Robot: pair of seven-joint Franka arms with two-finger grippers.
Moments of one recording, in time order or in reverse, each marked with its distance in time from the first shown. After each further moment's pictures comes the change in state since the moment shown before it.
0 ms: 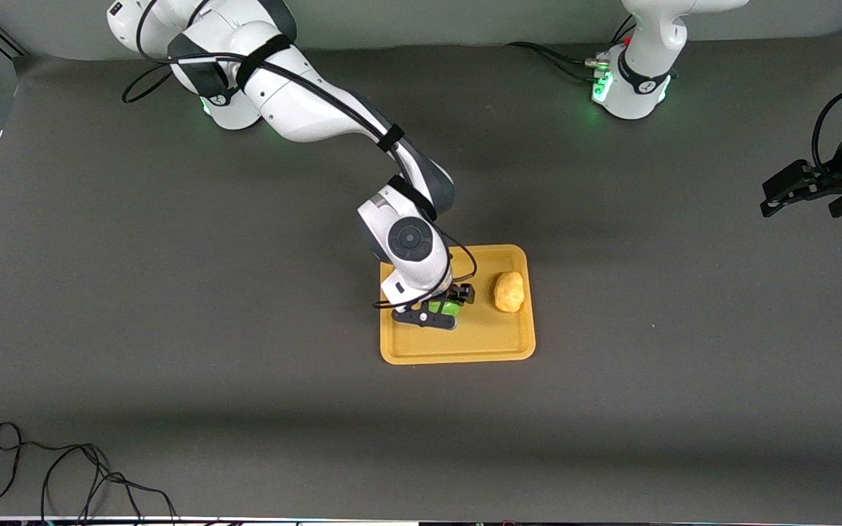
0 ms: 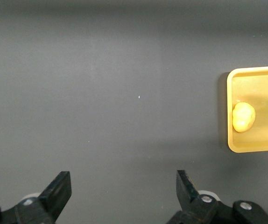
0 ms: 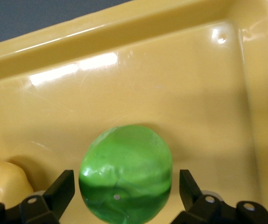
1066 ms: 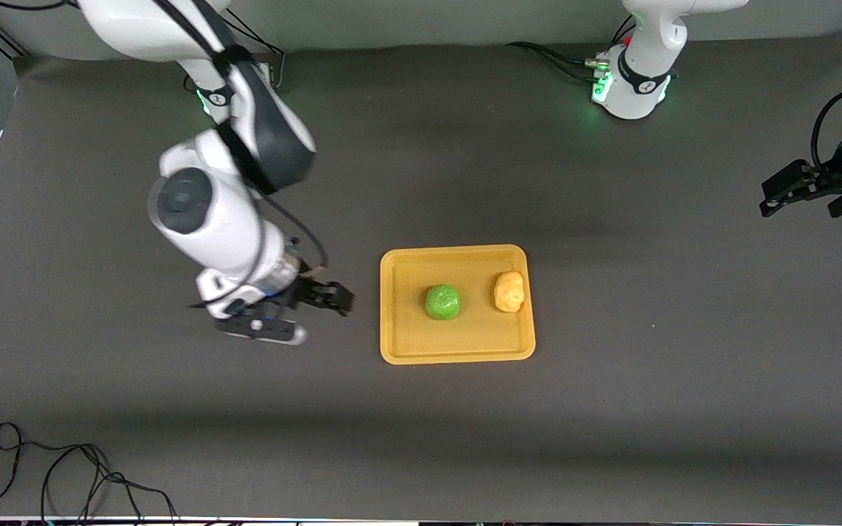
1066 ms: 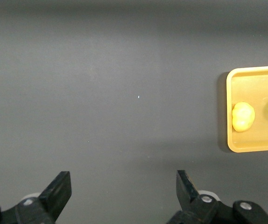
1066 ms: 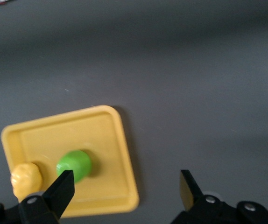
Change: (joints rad) left arm -0.002 0.000 0.000 0.001 -0.001 -0.001 0.000; right arm -0.277 -0.581 -0.060 -0.298 0.000 -0.293 -0.313
